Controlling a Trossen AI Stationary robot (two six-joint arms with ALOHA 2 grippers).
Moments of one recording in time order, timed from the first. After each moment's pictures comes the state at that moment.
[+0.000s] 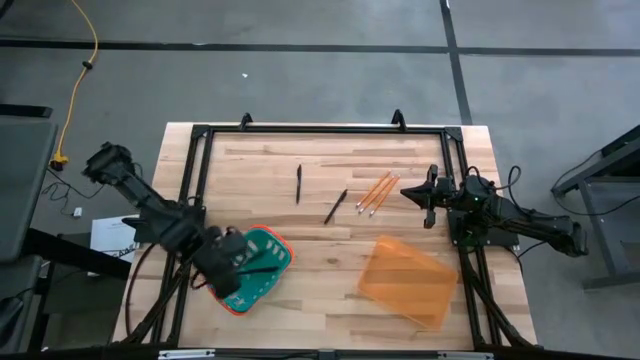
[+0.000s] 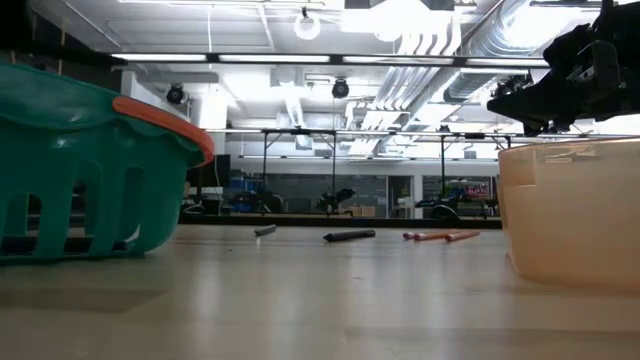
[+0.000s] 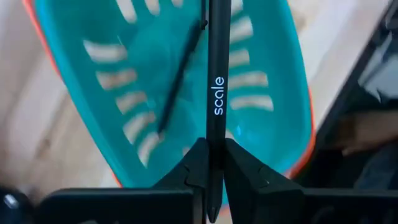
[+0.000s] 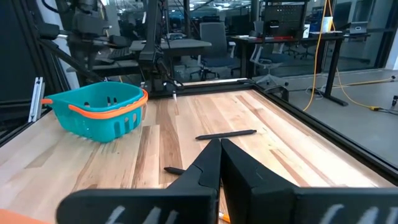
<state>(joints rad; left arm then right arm) -0.61 1.26 1.05 -1.07 -0.09 -1.23 -0.32 0.07 0.01 0.02 -0.16 0.02</state>
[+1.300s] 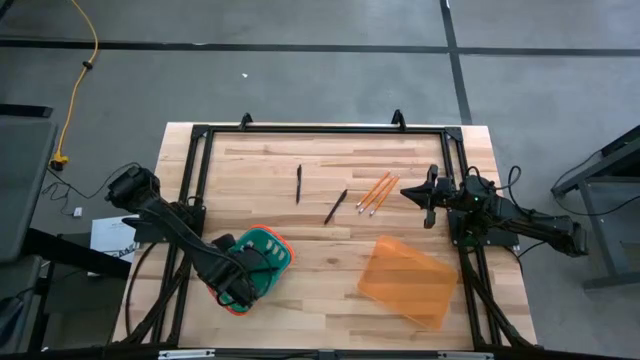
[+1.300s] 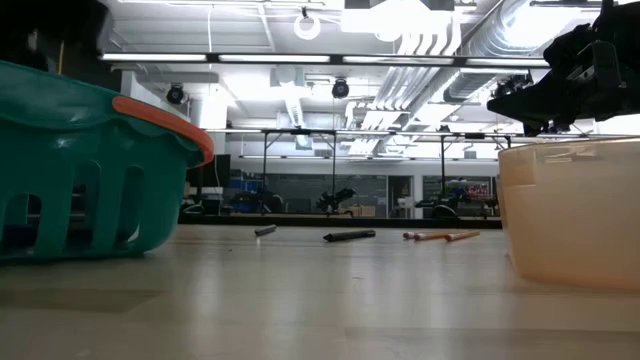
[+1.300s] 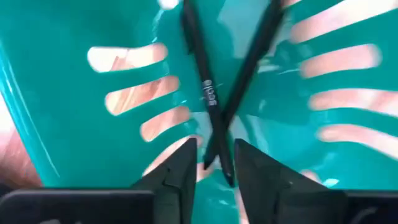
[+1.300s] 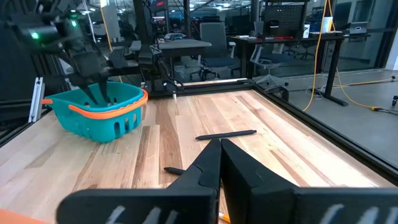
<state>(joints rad) -0.59 1.62 1.08 -1.09 -0.17 -1.19 -0.32 0.07 0.01 0.02 -0.16 0.02</state>
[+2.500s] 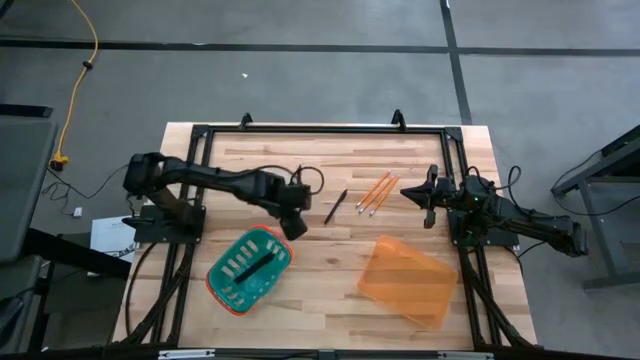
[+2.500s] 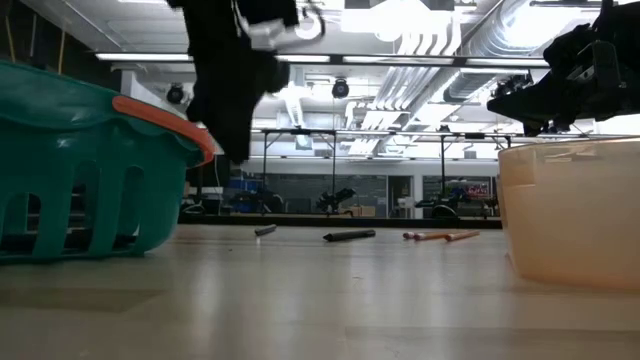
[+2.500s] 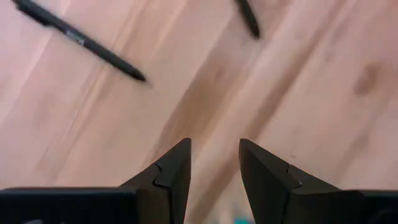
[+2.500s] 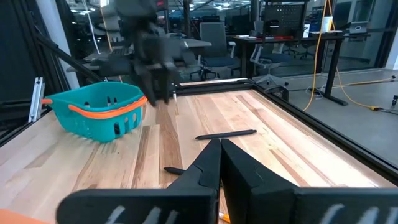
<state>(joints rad) 0.12 1.66 1.21 -0.87 -0.11 -0.54 -0.32 0.07 0.01 0.02 -0.16 0.02</state>
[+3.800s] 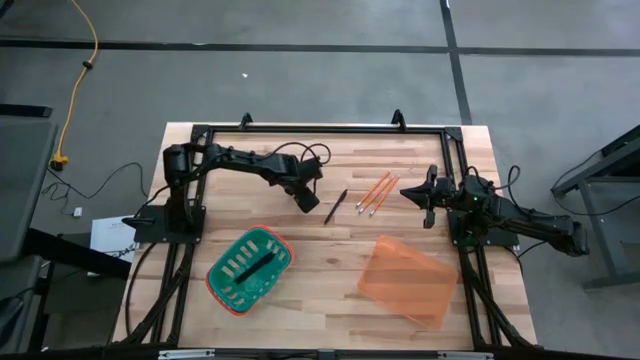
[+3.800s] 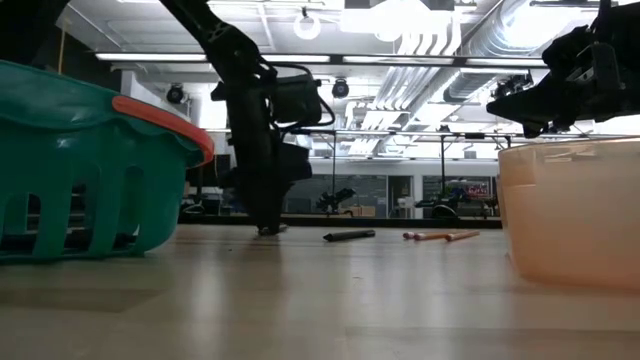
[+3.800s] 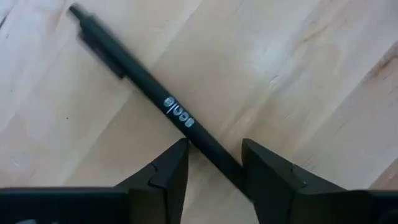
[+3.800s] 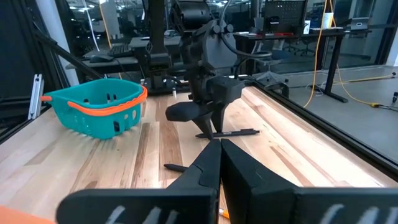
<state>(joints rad) 0.40 1.93 1.19 -0.57 -0.12 -0.37 -0.32 0.08 0.01 0.02 -0.16 0.02</state>
